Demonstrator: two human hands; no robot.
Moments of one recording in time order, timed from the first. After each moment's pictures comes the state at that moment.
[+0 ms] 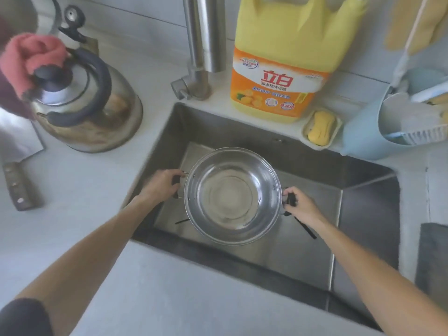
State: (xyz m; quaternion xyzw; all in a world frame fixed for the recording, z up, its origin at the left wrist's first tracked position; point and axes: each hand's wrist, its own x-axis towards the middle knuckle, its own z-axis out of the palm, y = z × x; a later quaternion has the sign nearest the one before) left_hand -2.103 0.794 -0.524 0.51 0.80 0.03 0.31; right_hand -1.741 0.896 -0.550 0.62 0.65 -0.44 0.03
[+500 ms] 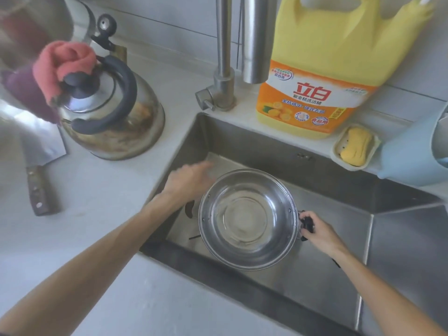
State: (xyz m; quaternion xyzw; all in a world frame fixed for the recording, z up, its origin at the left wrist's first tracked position) left_hand -2.093 0.826 -0.490 0.53 0.81 0.06 0.27; right_hand -1.744 0.896 -0.587 0.60 0.66 -0.45 0.07
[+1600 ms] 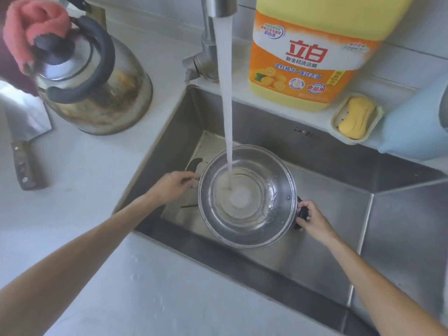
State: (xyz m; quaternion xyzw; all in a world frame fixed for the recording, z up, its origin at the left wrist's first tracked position) left_hand -2.086 0.774 -0.534 0.46 0.79 0.09 0.40; right_hand -1.726 0.879 -0.617 0.61 0.60 -0.52 0.02
